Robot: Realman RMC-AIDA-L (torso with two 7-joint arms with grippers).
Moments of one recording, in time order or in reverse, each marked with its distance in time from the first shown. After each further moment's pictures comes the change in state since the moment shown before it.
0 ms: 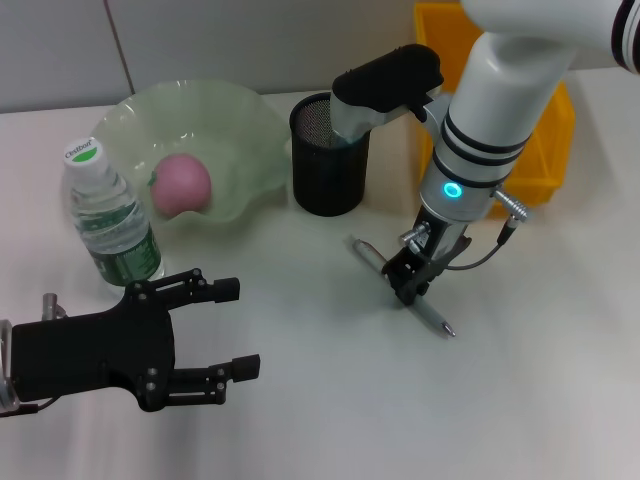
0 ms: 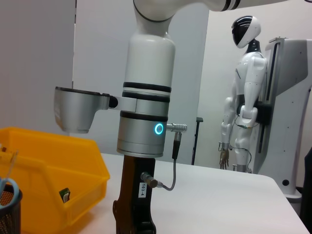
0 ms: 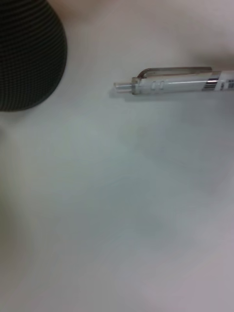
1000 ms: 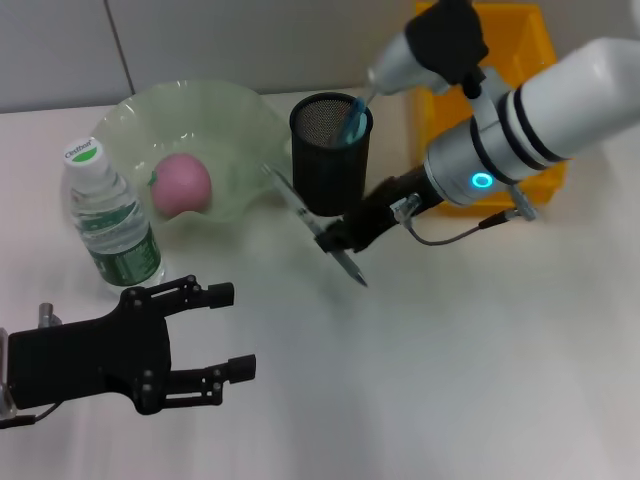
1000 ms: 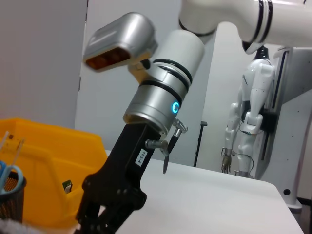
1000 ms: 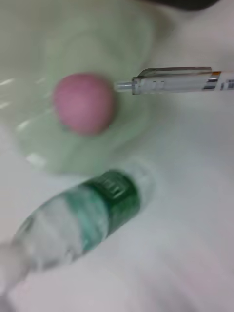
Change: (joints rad) left arm 0.016 -0.001 -0.008 -0.009 -0.002 -0.005 -0.048; right arm -0.414 -0.008 -0.012 -0.502 0.443 0.067 -0.496
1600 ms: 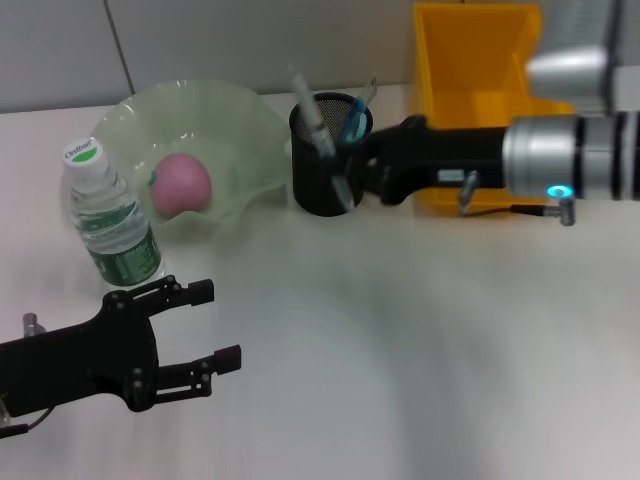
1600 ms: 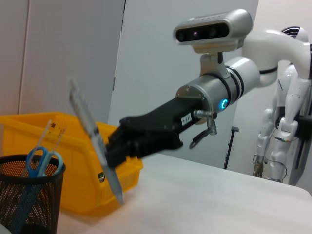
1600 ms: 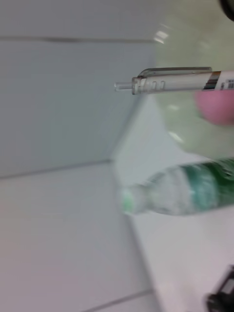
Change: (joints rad) left arm 0.046 -0.002 0.000 -0.014 -0.047 -0.054 0.017; right arm -0.272 0.001 0.129 -0.023 0.564 0.052 -0.730
